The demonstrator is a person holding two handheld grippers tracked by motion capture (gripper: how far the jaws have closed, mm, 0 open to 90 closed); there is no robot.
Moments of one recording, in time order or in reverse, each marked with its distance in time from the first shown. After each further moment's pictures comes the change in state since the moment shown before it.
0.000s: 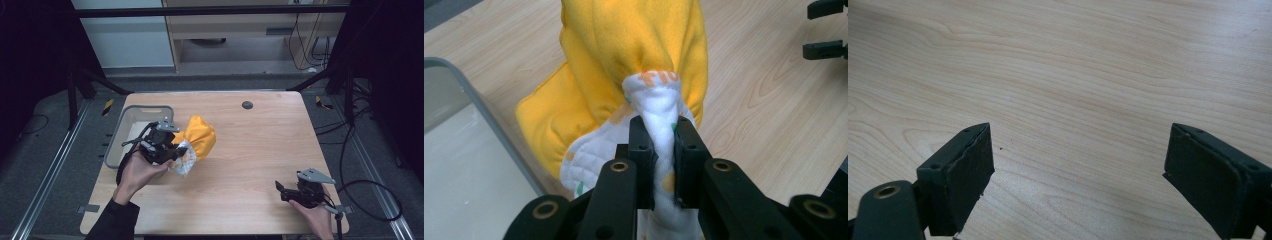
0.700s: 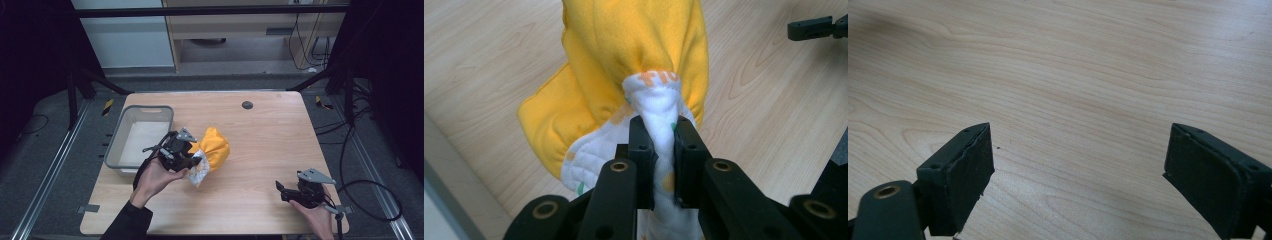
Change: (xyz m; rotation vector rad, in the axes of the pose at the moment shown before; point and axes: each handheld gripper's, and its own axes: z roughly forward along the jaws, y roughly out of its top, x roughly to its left) left arm -0.021 -0.003 0.042 0.043 -0.073 0.034; right arm 0.000 0.000 -0.001 -0.005 -0.002 -0.006
